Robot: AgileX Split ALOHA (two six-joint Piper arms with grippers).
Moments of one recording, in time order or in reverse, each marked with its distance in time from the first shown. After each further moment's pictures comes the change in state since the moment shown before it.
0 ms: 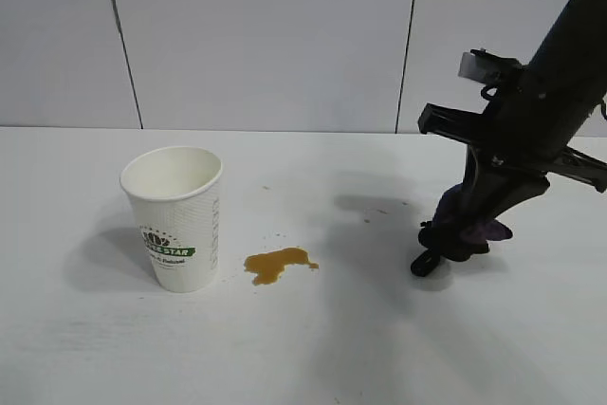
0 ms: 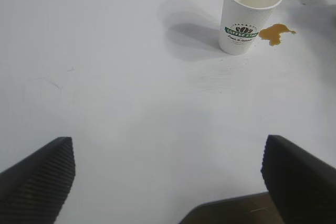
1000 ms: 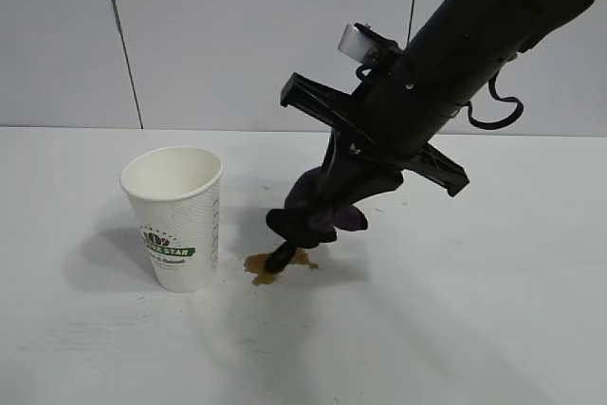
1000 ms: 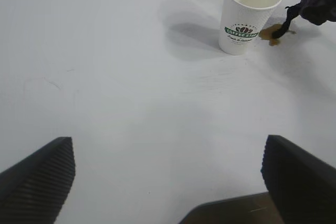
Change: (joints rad) left arm 0.000 0.000 0.000 0.000 0.000 0.000; right arm 0.264 0.000 0.000 0.333 -0.180 -0.132
